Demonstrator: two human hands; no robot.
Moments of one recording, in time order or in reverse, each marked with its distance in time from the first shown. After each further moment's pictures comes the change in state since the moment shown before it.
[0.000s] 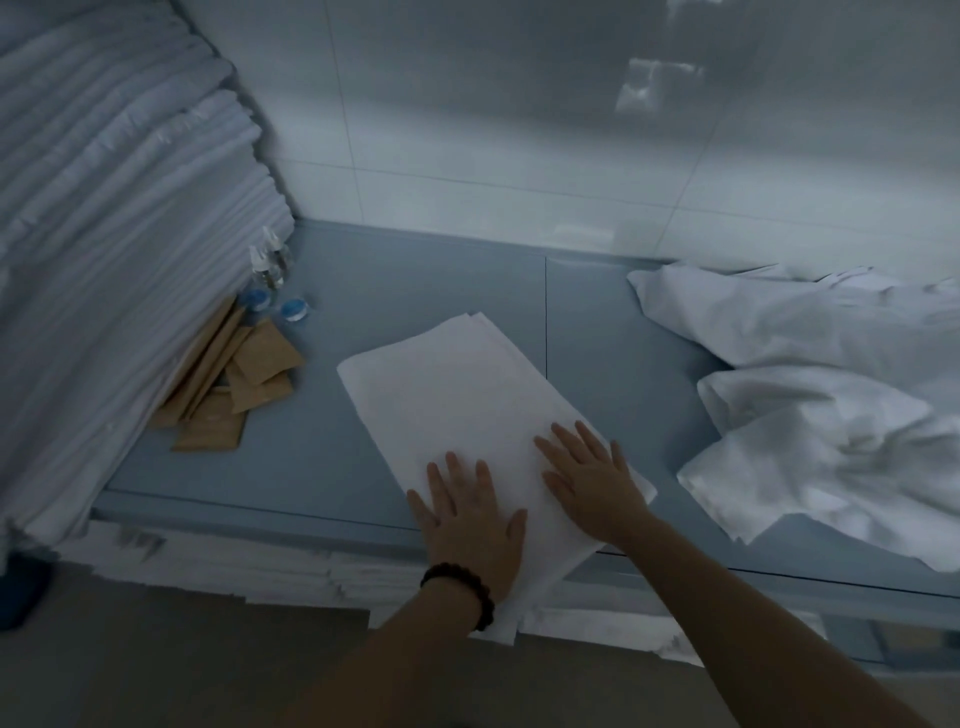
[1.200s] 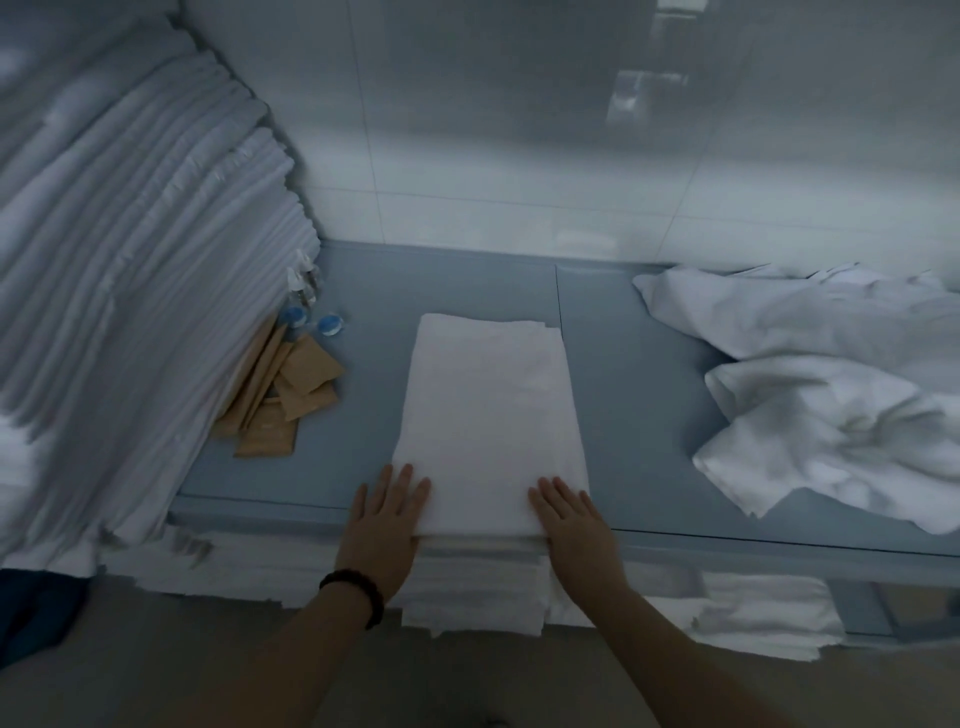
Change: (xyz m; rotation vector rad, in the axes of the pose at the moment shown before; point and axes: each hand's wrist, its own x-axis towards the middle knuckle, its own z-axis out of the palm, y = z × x) left_hand -0.012 -0.162 -0.039 0.227 -0.010 0.265; right_hand -0.060 -0.097 0.029 0.004 0.132 -0.019
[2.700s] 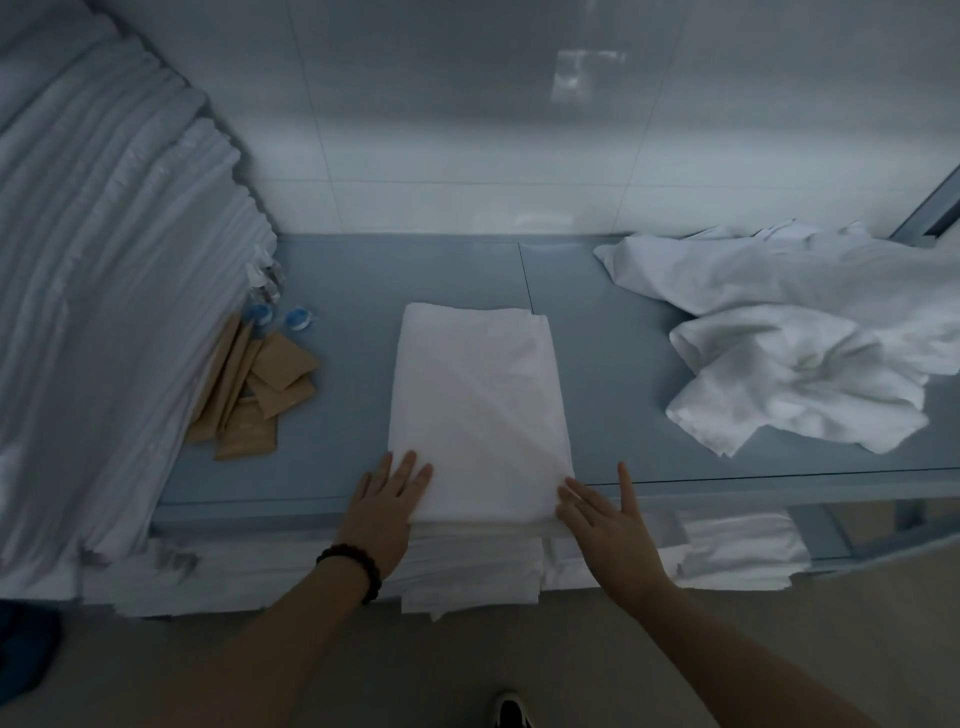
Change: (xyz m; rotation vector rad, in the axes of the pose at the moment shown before) left_hand 0.008 -0.011 0.010 0.006 -0.027 0.163; right_hand -0.059 0.029 0.022 -0.352 0.433 -0.180
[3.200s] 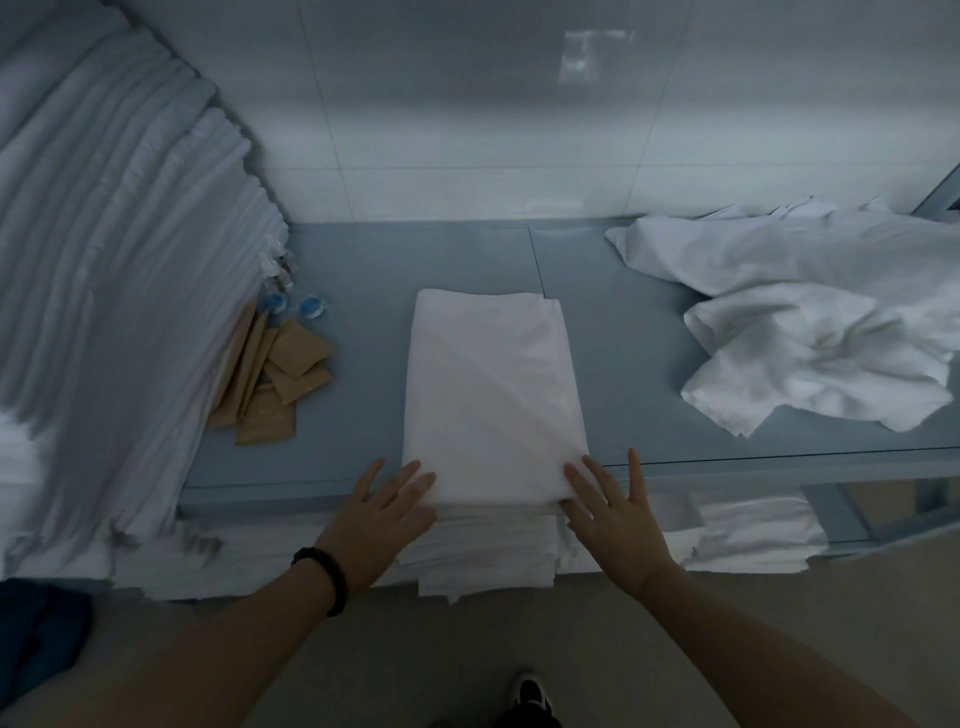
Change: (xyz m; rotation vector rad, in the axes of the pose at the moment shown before) left_hand -0.043 -0.027 -0.012 0.452 0.290 0.467; right_hand -0.004 -0.014 0.007 -0.115 -0.115 0.002
